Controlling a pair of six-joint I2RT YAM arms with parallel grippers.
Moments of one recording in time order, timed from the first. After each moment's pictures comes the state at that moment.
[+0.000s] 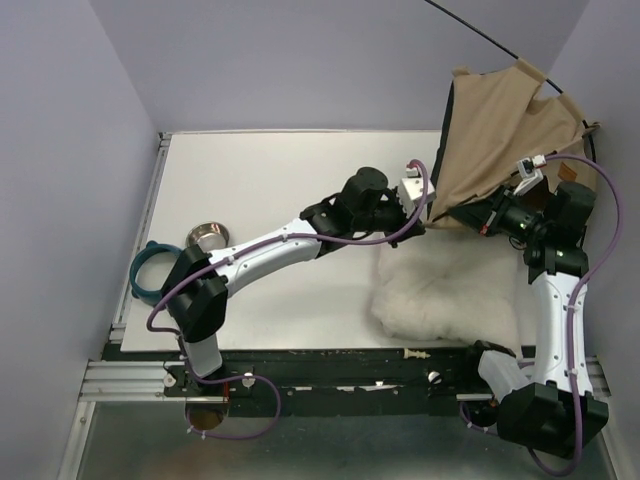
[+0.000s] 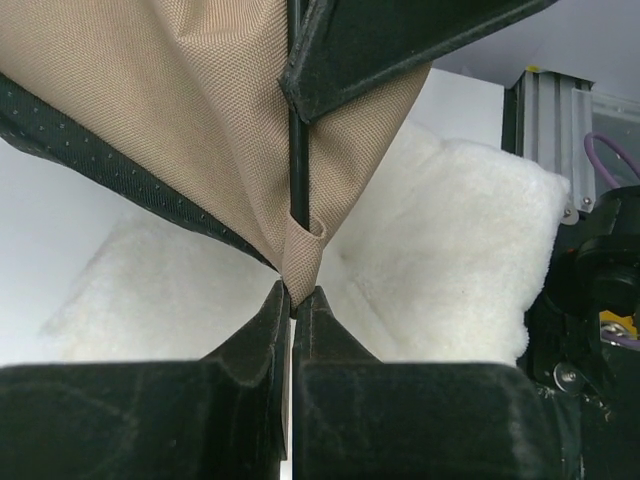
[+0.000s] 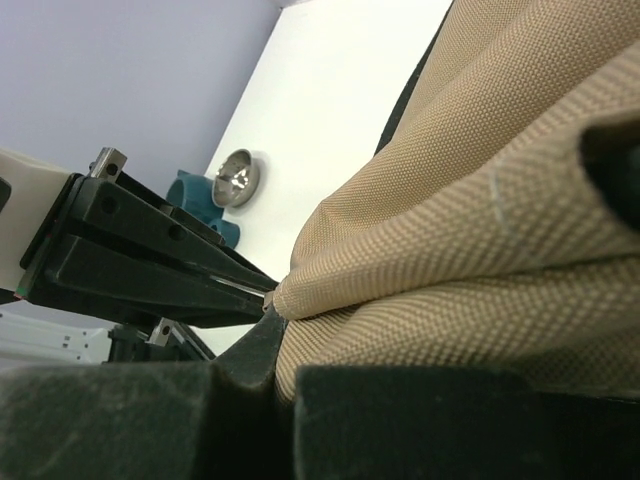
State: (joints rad) left arm -0.95 1.74 1.47 0.00 0.43 0.01; right arm -0.31 0.96 0.94 -0.35 -1.03 0.36
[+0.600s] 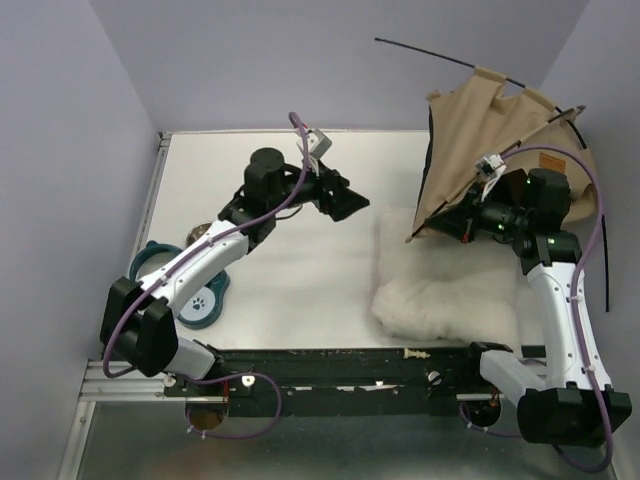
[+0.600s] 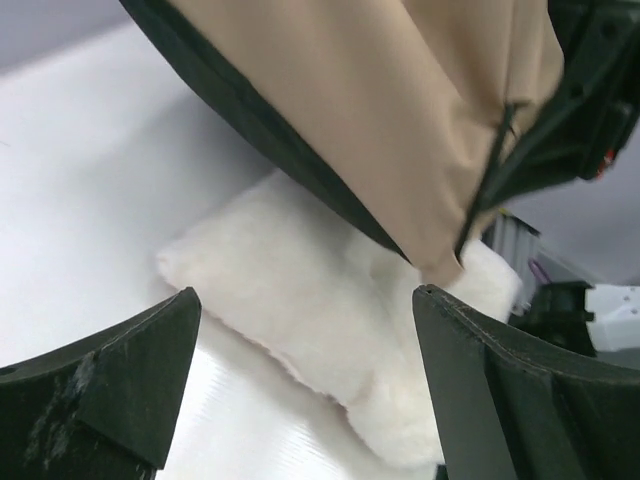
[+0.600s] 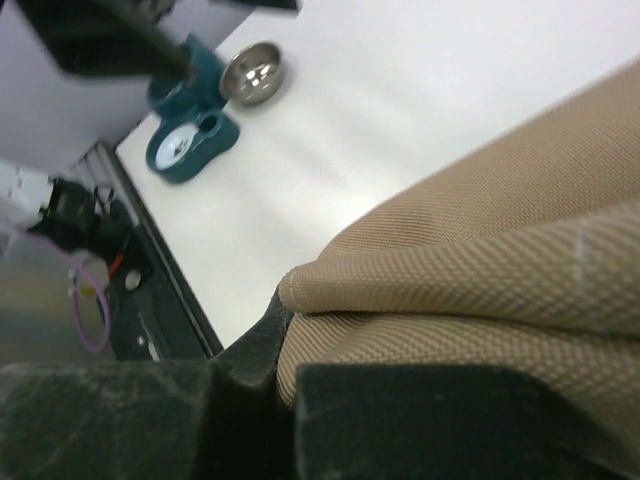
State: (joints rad) left arm -0.61 1.45 1.13 0.24 0.62 -0.36; right arm -0.12 0.99 1.01 -0.50 -1.05 0.00
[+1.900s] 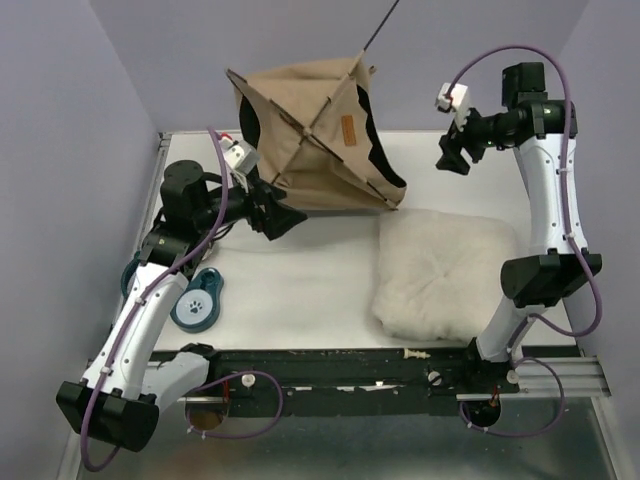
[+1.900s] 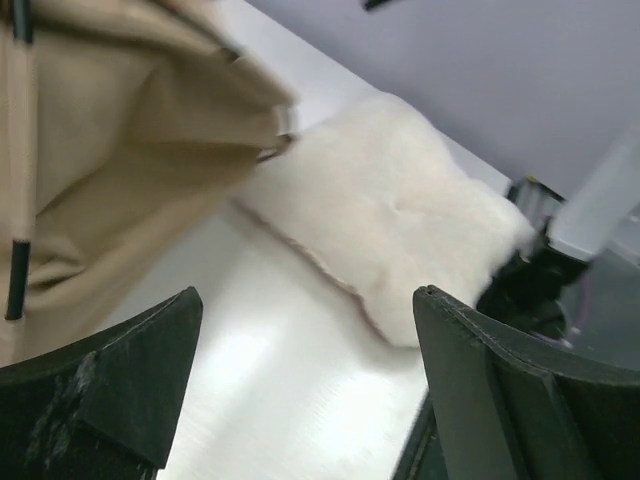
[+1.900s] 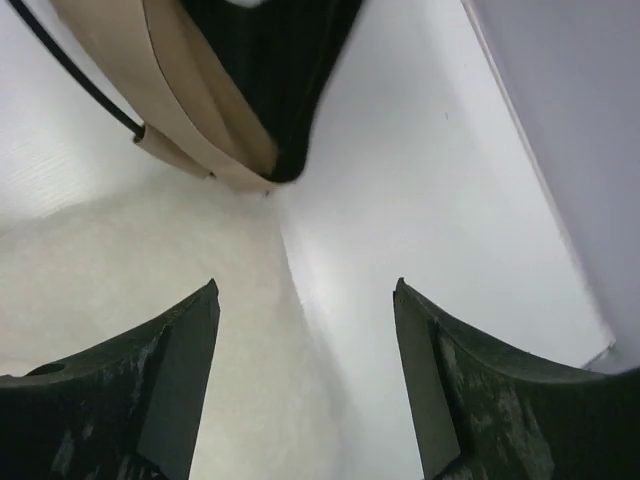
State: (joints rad) left arm -0.21 1.00 1.10 -0.22 0.80 -0.20; right arm 0.08 1.77 2.18 -1.34 -0.65 -1.07
